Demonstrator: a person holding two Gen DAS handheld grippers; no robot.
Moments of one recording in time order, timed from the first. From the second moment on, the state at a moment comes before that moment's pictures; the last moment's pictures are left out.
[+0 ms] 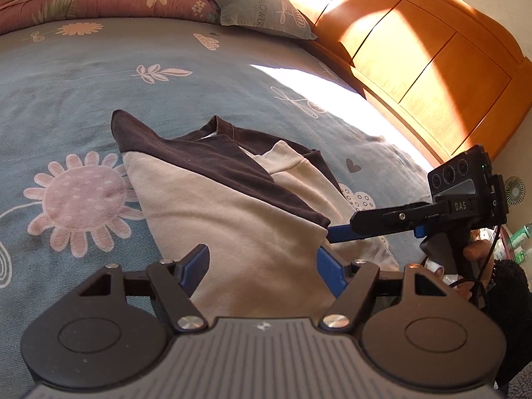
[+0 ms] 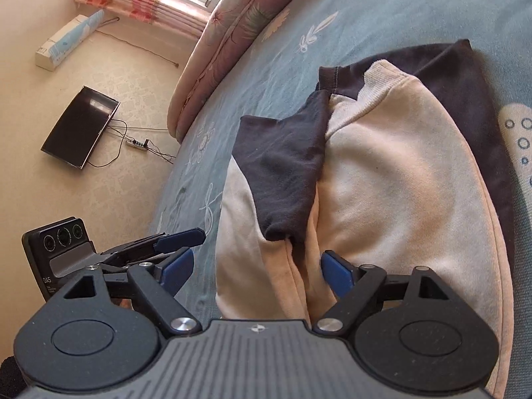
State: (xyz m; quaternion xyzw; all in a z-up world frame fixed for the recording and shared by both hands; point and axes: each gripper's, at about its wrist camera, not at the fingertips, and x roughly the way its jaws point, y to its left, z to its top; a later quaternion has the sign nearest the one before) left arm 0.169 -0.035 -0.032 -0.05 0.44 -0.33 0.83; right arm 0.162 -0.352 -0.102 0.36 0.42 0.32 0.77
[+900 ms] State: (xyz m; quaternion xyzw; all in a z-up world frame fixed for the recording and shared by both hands) left arm 0.149 0.149 -0.034 -0.15 0.39 -0.21 0.88; right arm 0.216 -0.202 -0.023 0.29 0.47 0.41 0.73
